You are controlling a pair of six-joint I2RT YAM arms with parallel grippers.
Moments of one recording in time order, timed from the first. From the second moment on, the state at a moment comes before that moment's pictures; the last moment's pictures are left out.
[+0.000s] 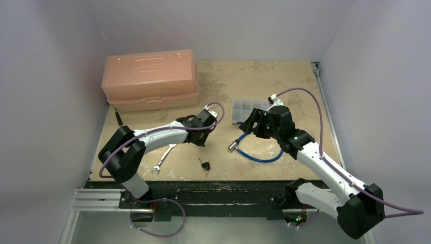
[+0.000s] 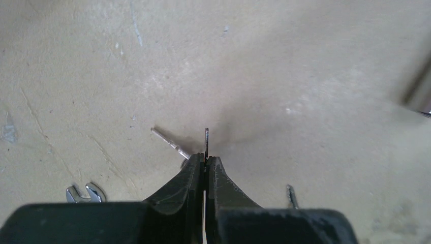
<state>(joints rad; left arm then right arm) -0.79 1.66 0.99 -0.48 -0.27 -0.29 0.49 1.00 0.73 -0.31 -0.06 0.70</state>
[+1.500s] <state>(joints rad) -0.79 1.28 1.12 -0.36 0.81 -0.12 0.49 0.75 0.78 -0.23 -0.74 0.45</state>
